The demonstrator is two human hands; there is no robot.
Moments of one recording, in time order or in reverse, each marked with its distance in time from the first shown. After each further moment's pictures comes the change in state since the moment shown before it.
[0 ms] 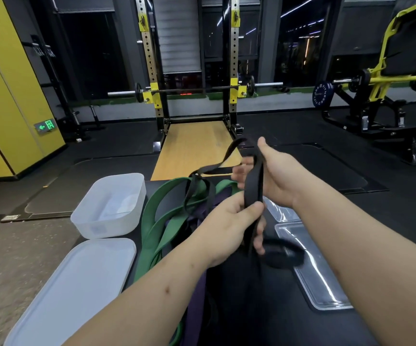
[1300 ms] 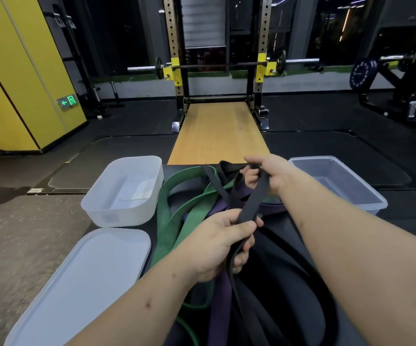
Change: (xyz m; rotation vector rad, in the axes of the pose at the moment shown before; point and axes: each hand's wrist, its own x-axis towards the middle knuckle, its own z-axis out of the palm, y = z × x) left_hand -0.006 -0.042 -0.077 -0.161 0.072 -0.273; right_hand 0.166 0.071 0.013 0.292 -0.043 0.438
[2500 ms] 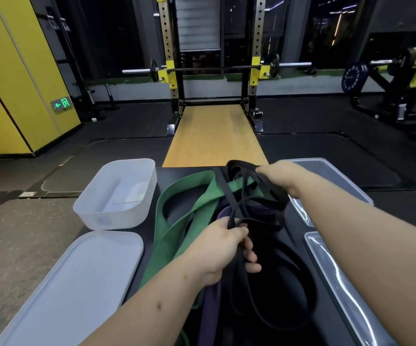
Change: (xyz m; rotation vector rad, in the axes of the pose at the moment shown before) left_hand 0.026 -0.021 0.017 -0.044 0.254 -0.137; right_hand -0.028 -0.018 -0.040 -1.039 0.356 -0.257
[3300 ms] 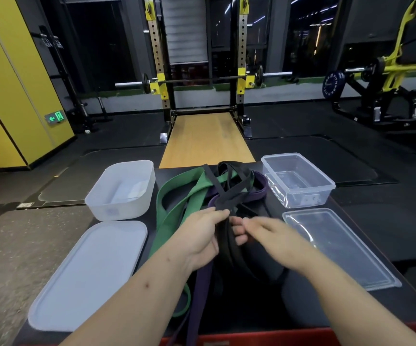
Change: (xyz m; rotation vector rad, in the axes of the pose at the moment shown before) left_hand -0.067 0.007 0.009 -0.332 0.007 0.025; right_hand -0.211 0.081 0.052 -0.061 -0.050 -0.304
